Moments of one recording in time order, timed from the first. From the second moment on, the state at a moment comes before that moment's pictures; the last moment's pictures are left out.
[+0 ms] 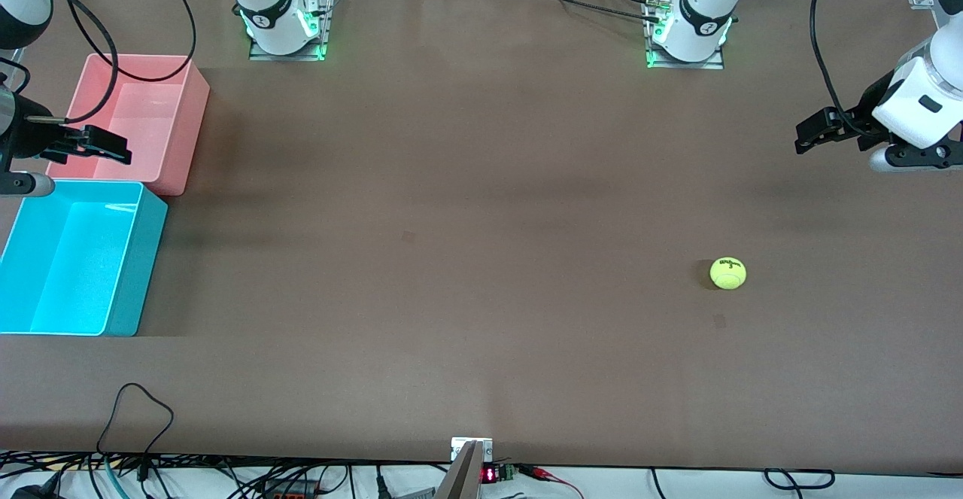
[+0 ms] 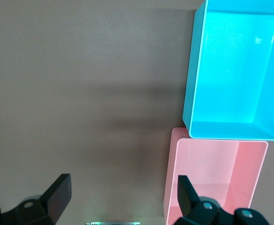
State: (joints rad) left arm 0.06 -0.05 -0.07 -1.76 0.01 1.64 -0.07; right arm -0.04 0.12 -0.01 -1.57 -0.06 1.54 -0.07
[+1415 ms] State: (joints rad) left arm 0.19 0.37 -0.04 -1.81 0.02 1.94 0.79; right arm -0.04 0.12 -0.01 -1.57 -0.03 1.54 -0.07
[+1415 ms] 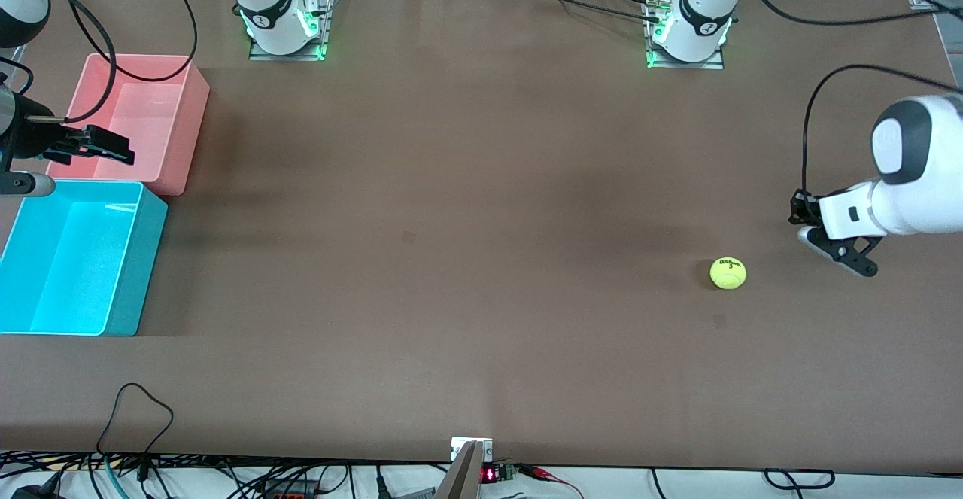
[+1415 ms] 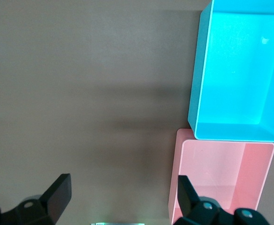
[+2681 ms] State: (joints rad) left arm 0.23 0.60 -0.05 -1.81 0.08 2.35 1.55; right arm -0.04 0.12 -0.01 -1.57 -0.03 1.54 -0.07
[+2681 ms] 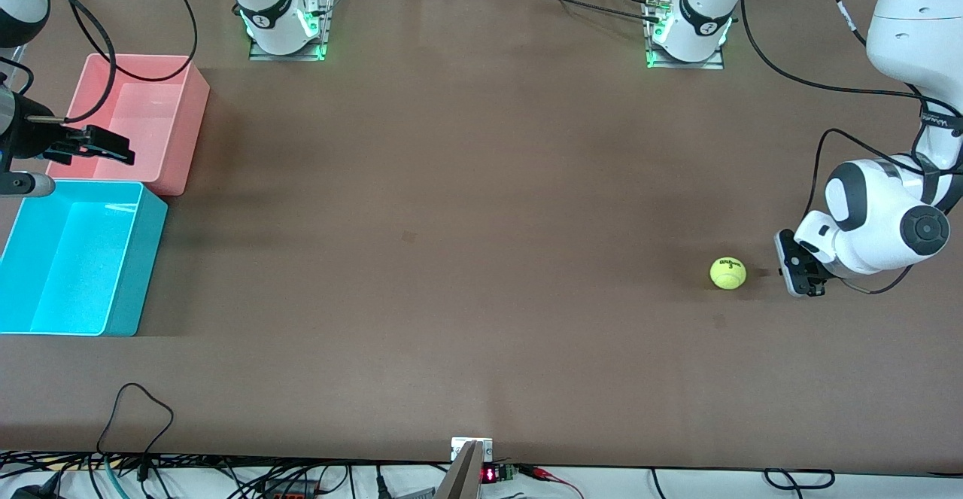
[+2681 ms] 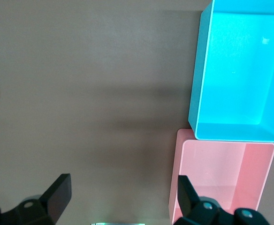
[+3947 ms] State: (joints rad) left arm 0.09 0.57 -0.10 -1.57 0.08 2.03 1.34; right arm -0.03 0.17 0.00 -1.58 -0.03 1.54 -0.07
